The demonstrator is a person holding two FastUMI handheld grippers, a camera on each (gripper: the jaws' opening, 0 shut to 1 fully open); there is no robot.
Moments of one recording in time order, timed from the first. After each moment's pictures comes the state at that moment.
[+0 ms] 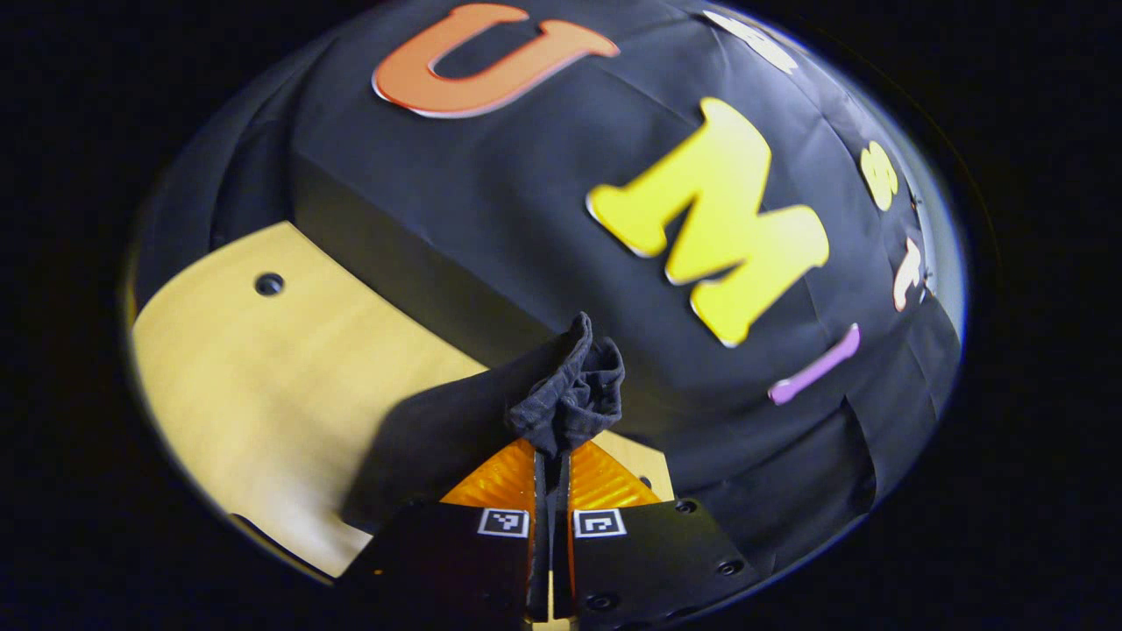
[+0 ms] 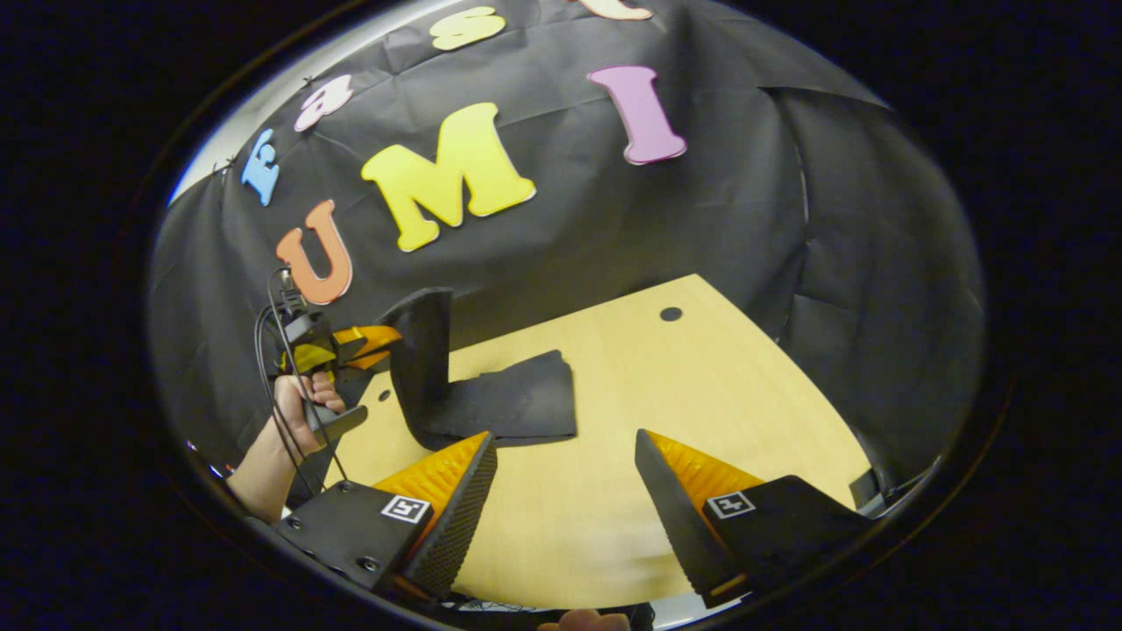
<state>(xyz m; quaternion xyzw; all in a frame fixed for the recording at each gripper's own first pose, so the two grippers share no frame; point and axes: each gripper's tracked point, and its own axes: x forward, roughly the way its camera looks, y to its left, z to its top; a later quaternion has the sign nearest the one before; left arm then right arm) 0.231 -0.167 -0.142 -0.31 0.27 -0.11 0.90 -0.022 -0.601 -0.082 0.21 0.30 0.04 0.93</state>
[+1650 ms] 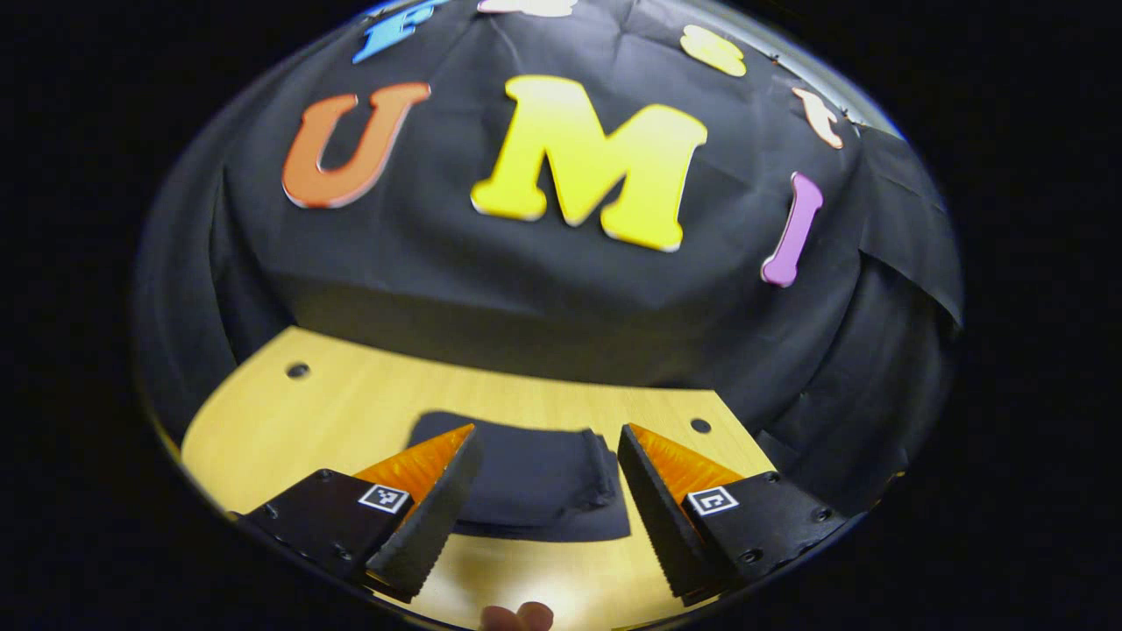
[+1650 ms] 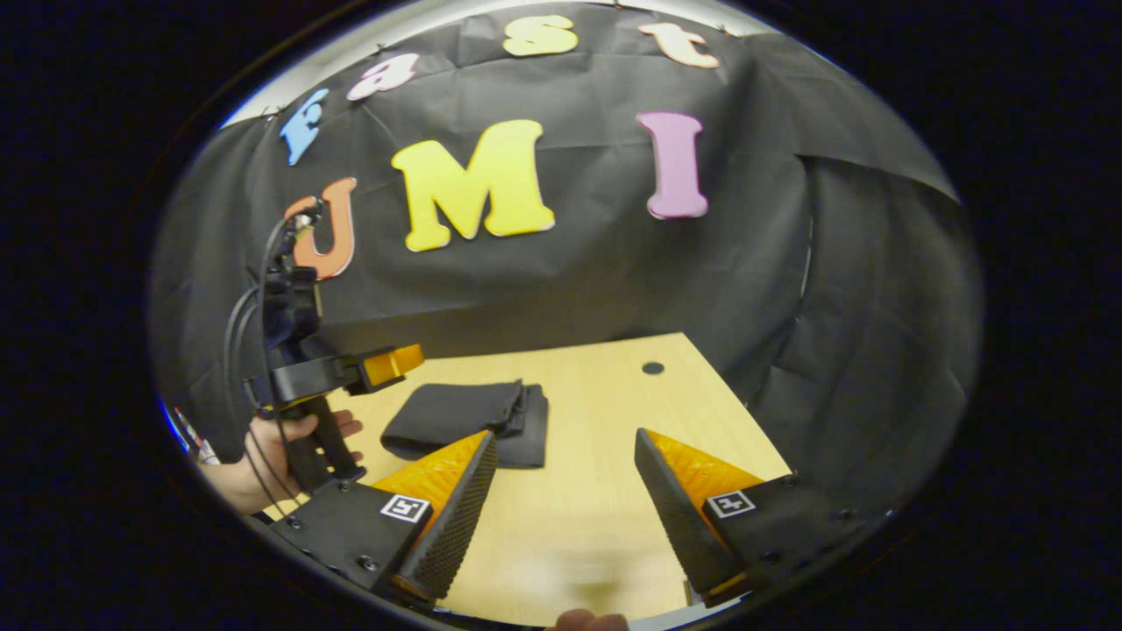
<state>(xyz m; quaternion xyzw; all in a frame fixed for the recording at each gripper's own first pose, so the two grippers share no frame) 0.153 -0.055 -0.083 -0.08 0.16 -0.07 0.98 0.055 -0.070 -0.141 0.08 0.20 0.06 0.98</state>
